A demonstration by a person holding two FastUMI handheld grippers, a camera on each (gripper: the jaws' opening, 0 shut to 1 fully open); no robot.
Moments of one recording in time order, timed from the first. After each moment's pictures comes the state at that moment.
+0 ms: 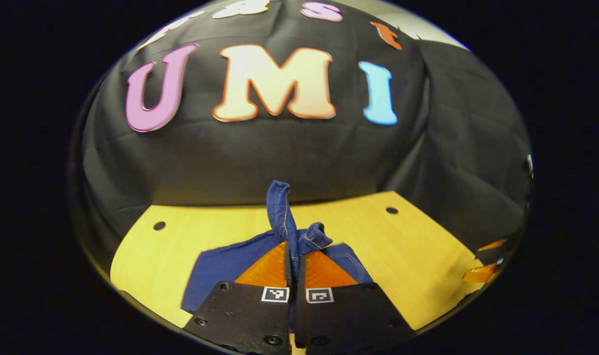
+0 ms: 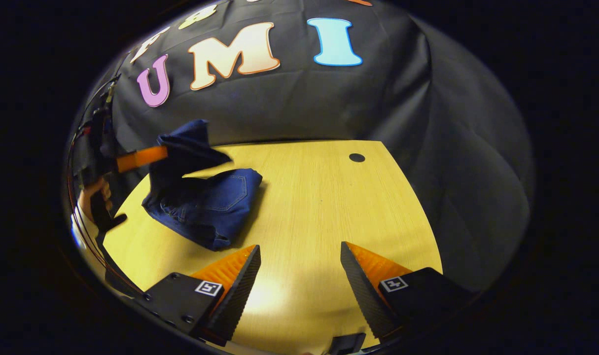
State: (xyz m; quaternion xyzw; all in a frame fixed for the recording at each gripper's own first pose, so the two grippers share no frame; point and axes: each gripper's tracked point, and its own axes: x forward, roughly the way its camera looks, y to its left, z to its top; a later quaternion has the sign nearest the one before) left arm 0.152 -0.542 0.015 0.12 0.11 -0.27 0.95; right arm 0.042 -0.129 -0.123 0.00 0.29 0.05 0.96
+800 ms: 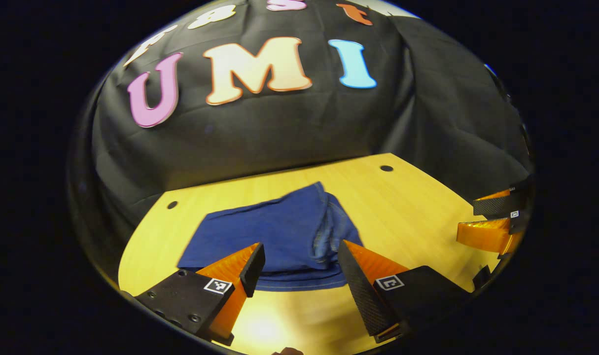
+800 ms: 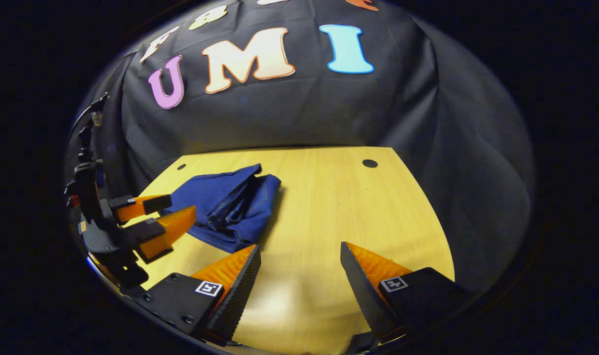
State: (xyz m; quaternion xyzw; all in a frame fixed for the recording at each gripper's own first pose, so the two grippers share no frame) left arm 0.067 -0.486 -0.009 0.16 0.11 -0.20 0.96; right arm 0.031 -0.066 -0.111 0.00 0.25 0.09 0.96
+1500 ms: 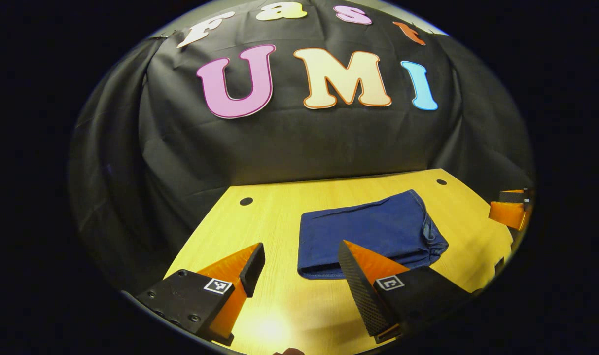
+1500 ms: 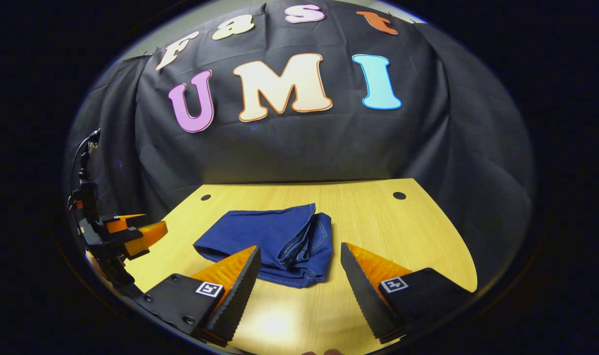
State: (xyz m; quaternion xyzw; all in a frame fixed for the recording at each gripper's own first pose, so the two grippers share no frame) left arm 0.100 -0.298 0.045 0.13 0.11 -0.13 0.98; right arm 0.020 0.059 -0.053 0.02 0.17 0.08 0.98
